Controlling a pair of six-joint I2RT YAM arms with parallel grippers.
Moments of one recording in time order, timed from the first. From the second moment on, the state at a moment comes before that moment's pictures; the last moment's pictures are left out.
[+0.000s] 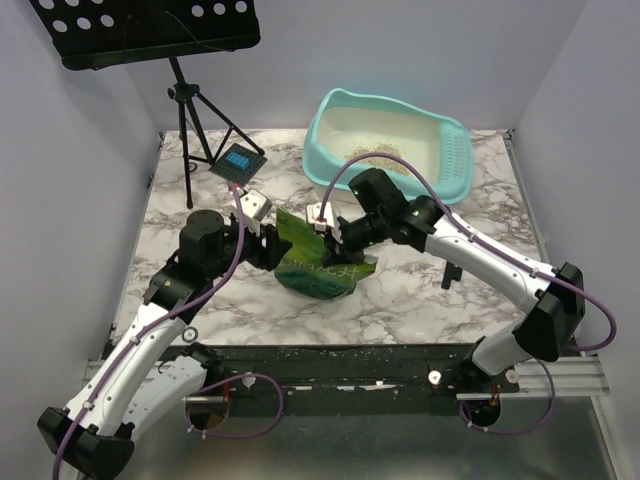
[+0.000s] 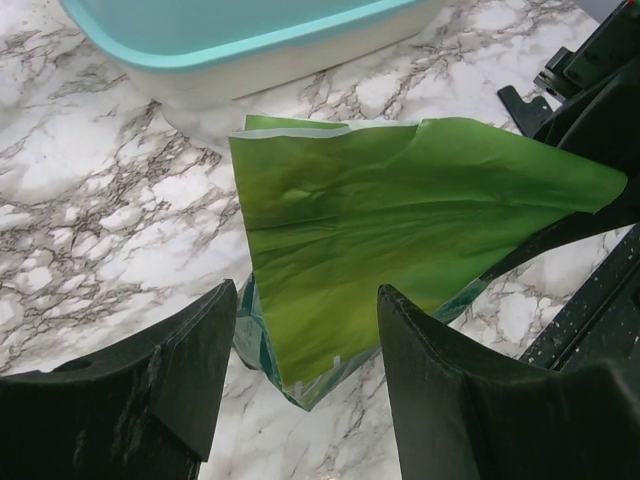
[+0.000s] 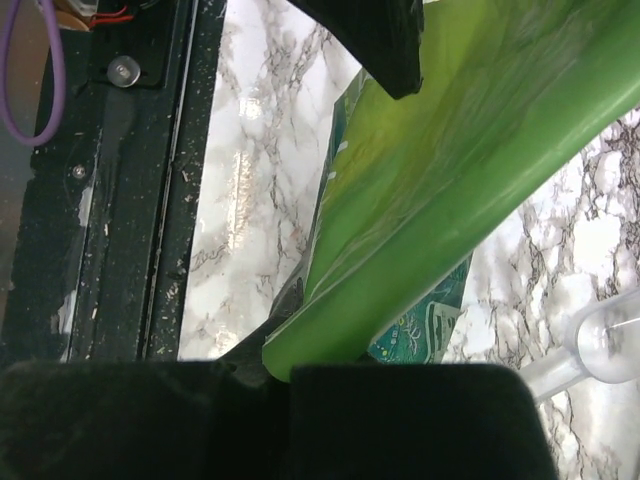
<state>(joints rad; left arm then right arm) -0.47 0.78 0.84 -0.37 0.28 -0.06 0.82 1.52 1.39 -0.68 -0.67 -0.61</state>
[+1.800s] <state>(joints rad) -0.68 0.92 0.94 -0.51 0.53 0.22 0.82 1.45 1.32 -0.78 -0.77 -0.71</state>
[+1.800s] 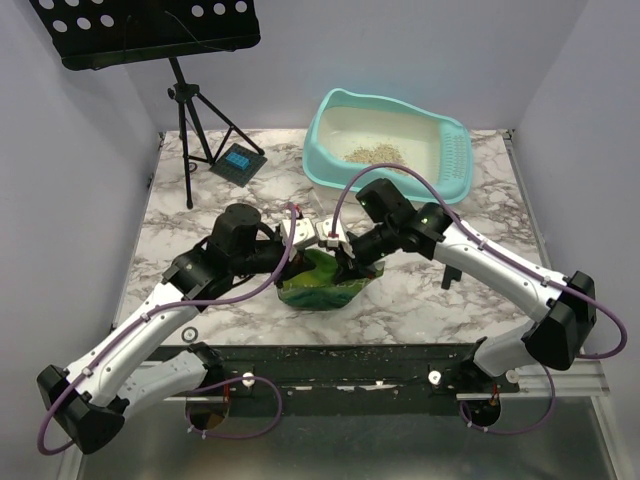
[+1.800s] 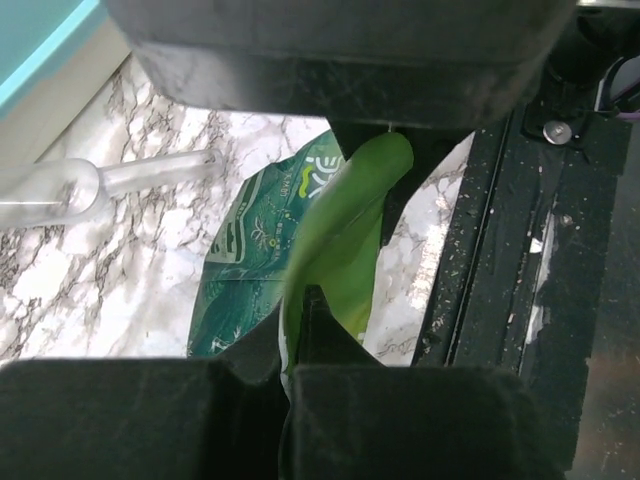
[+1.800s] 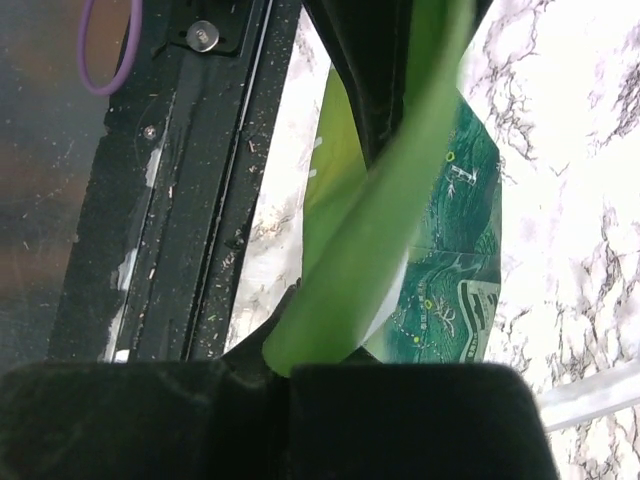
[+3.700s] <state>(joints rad) -0.80 0.67 0.73 -0.26 0.14 0.16 0.83 1.38 1.41 -0.68 -0.38 -0.53</state>
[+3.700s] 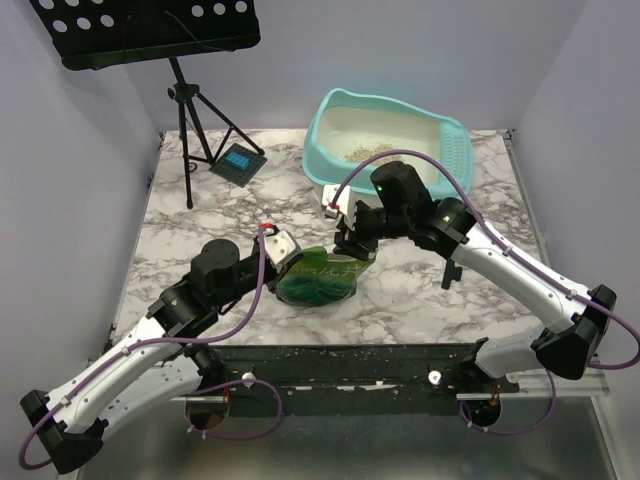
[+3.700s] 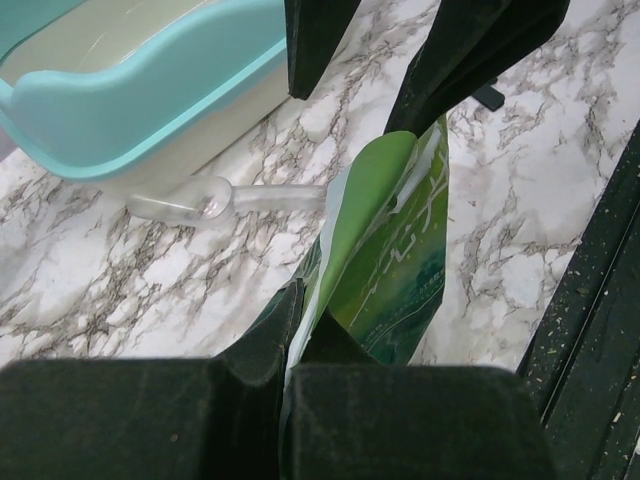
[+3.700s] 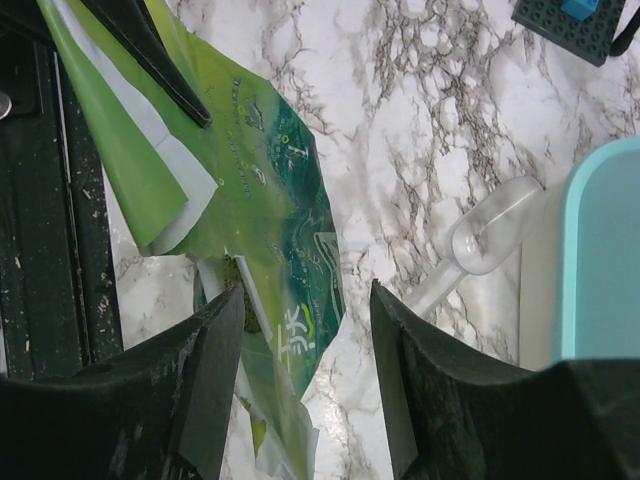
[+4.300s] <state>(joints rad) -0.81 0.70 0.76 -0.28 0.13 0.18 0.83 1.45 1.39 -0.69 -0.38 -0.52</state>
